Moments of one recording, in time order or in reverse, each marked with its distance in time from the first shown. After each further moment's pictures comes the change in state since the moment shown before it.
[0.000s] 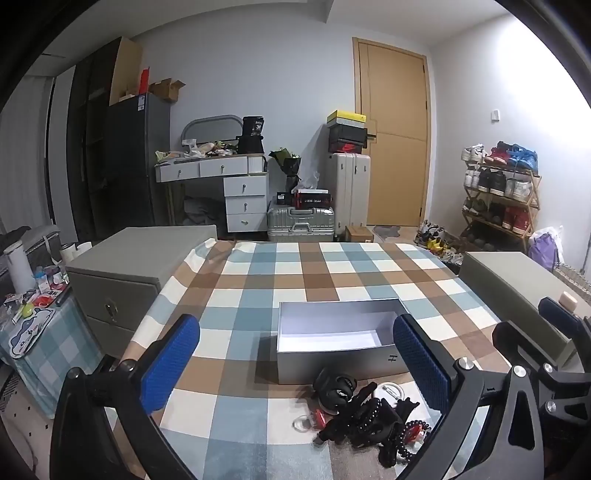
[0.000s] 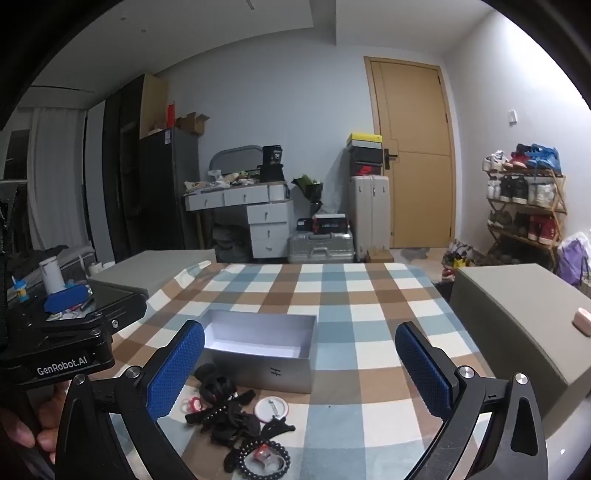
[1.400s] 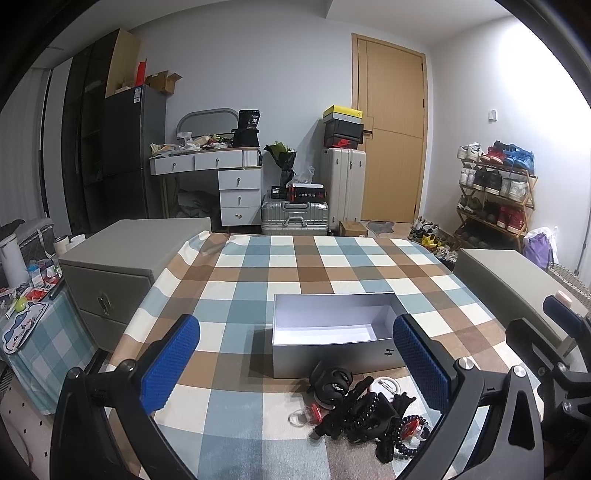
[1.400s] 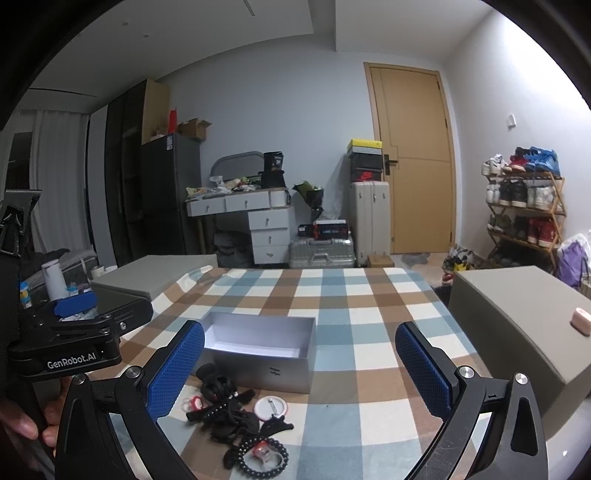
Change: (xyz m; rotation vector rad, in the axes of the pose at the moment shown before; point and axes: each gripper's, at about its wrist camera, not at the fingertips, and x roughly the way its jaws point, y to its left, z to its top) left arm 0.003 0.008 -0.006 -0.027 0.024 -0.037; right arm -0.004 0.001 -0.003 -0.006 -0.020 0.005
